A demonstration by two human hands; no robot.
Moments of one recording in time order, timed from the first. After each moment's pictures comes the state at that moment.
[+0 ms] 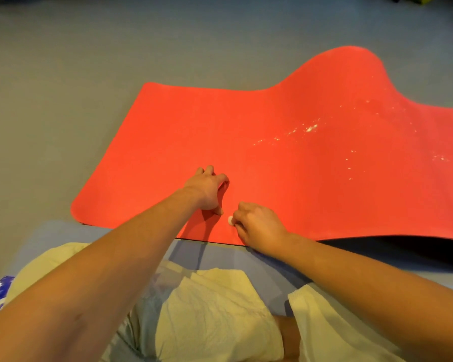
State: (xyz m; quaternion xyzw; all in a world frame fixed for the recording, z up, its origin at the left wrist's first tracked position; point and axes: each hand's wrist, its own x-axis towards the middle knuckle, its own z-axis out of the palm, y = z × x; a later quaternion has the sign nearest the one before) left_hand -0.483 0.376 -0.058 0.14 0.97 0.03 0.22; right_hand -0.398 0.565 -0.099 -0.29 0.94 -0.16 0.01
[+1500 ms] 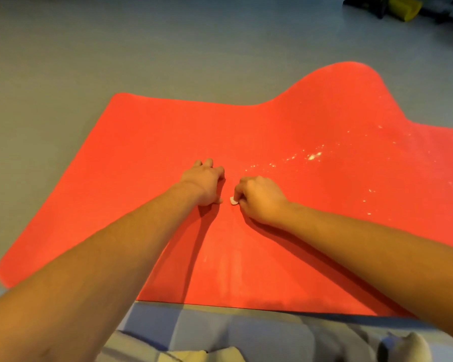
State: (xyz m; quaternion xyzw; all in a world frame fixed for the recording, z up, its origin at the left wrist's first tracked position) left_hand -0.606 0.401 -0.071 0.15 0.97 0.04 0.17; right_hand -0.566 0.584 -0.086 -0.21 0.97 -0.09 0.03
